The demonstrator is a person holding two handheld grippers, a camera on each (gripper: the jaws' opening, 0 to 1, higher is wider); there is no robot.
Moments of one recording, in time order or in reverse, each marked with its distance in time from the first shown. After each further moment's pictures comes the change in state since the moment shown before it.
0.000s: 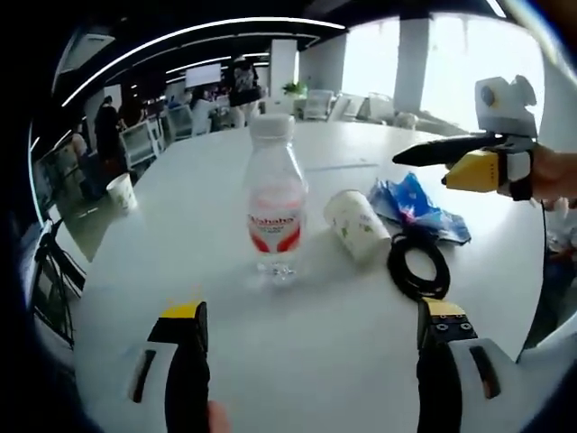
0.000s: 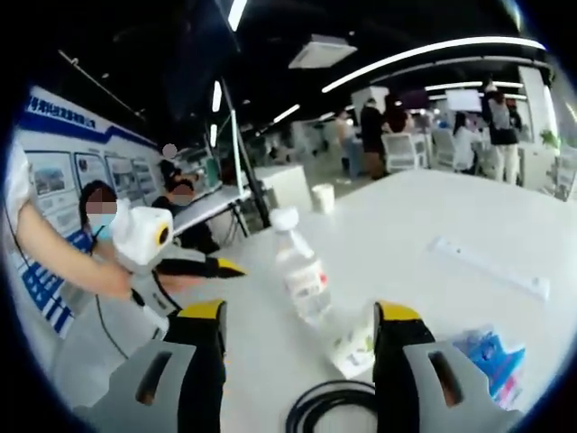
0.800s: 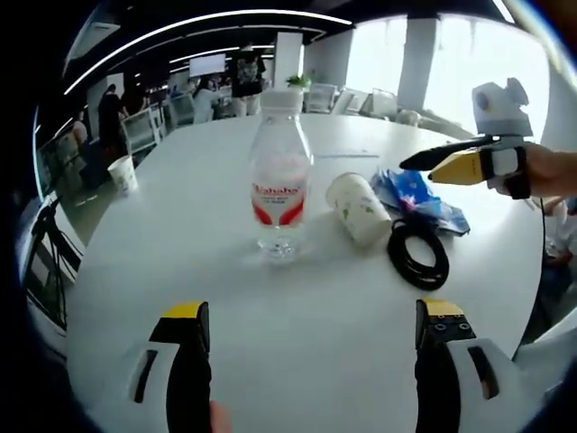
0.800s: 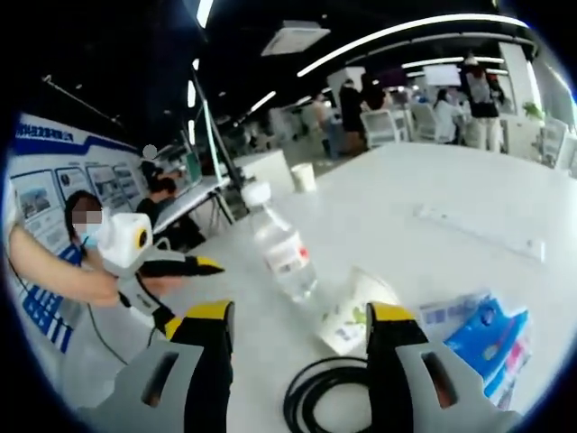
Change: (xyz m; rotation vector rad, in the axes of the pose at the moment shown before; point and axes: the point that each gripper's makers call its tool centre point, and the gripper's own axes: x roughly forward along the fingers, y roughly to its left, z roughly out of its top) left arm -0.001 0.004 -0.018 -0.041 0.028 -0.009; right arm 0.002 -0.020 -0.023 0.107 0.076 -0.069
